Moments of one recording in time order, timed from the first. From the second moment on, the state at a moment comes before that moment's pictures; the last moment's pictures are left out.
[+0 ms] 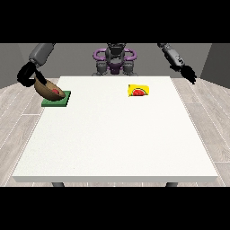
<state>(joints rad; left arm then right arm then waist) -0.36 0.39 0.39 -0.86 -0.03 -0.20 -0.80 -0.60 -0.86 -0.01 -0.59 0.29 -0.11 -0.07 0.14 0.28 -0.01</state>
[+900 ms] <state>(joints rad) -0.29 0.47 0.48 -1.00 0.10 -0.27 -0.78 -0.68 -0.86 -0.35 -0.36 0.00 -0.05 -0.13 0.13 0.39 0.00</state>
